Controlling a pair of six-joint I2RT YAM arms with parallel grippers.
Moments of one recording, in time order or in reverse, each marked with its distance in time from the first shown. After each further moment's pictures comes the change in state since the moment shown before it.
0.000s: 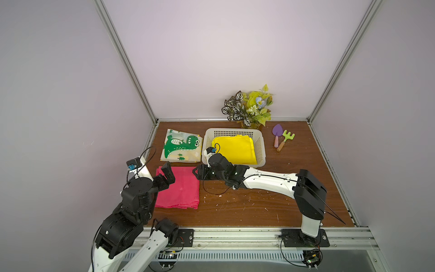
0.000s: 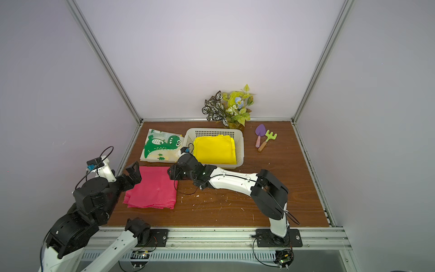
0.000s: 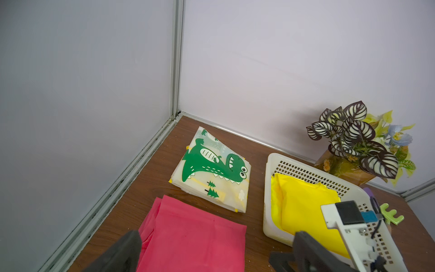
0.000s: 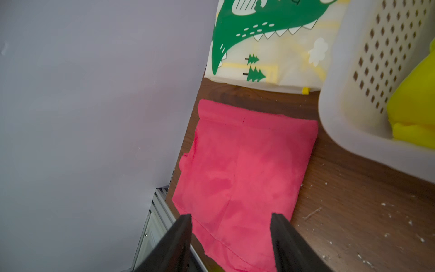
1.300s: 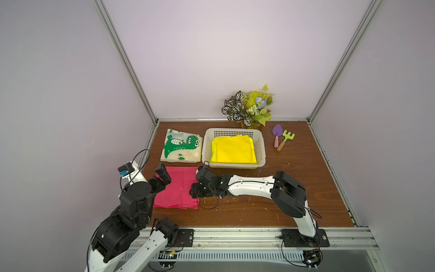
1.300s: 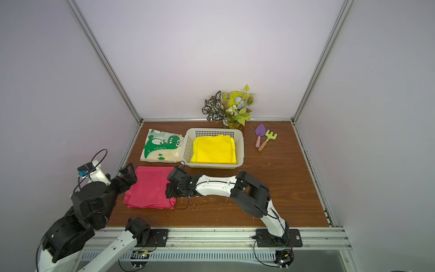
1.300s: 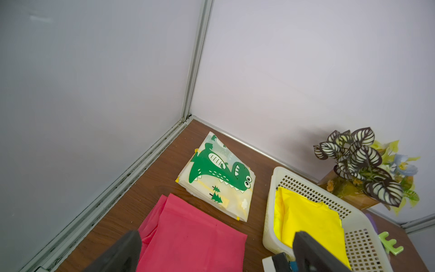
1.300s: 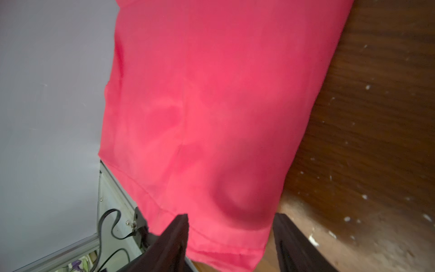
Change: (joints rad) left arm -0.078 0.015 -0.003 -0.038 -0.121 -0.130; right arm 0.069 0.230 0.108 -0.184 -0.079 0.050
